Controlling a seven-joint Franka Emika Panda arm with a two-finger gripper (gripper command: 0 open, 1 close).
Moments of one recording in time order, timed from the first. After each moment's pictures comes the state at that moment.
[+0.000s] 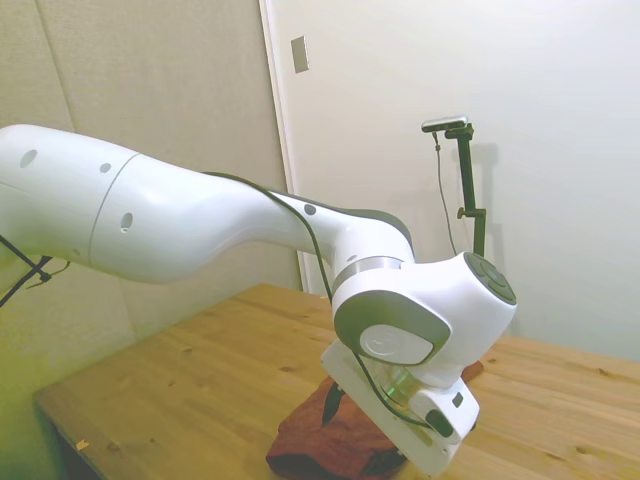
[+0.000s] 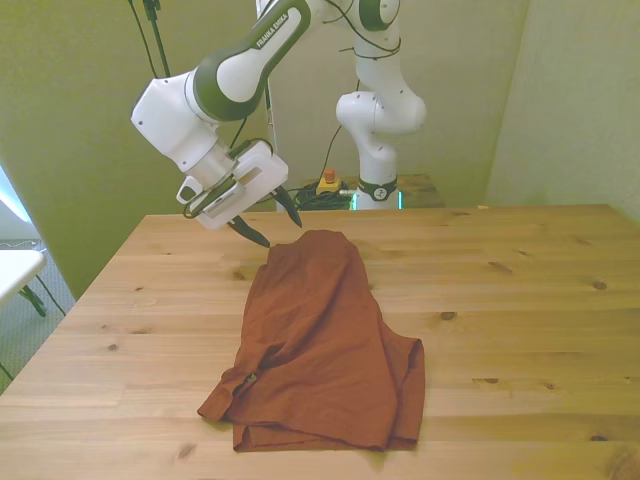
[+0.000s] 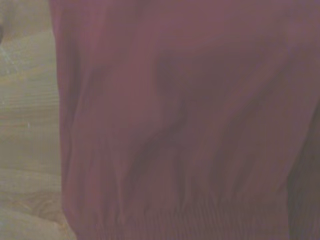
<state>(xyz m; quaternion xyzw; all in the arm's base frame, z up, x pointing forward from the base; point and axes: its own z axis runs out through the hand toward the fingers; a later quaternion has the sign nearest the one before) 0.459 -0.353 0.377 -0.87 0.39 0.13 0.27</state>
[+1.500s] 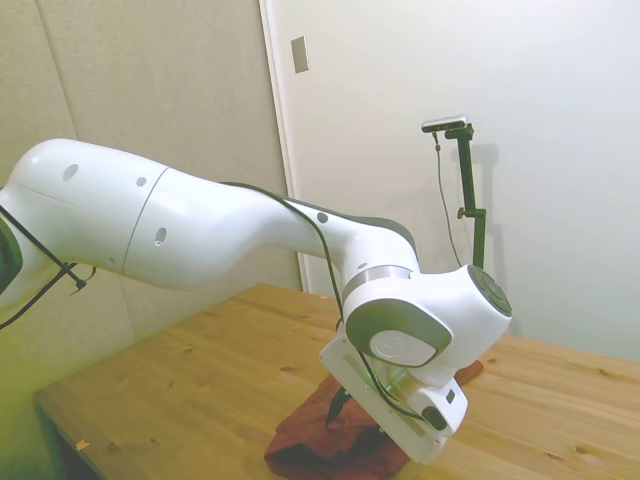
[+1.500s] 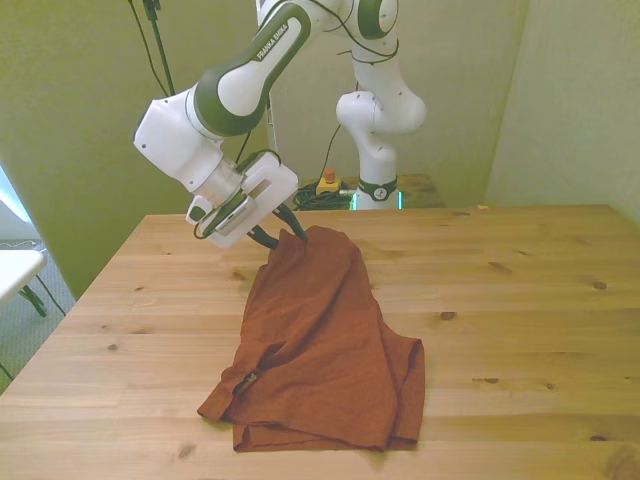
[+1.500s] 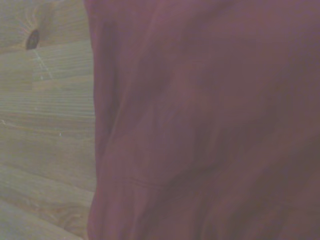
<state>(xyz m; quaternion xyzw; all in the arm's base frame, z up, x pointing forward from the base) 0.478 -0.335 0.360 -0.88 0.35 0.15 0.30</state>
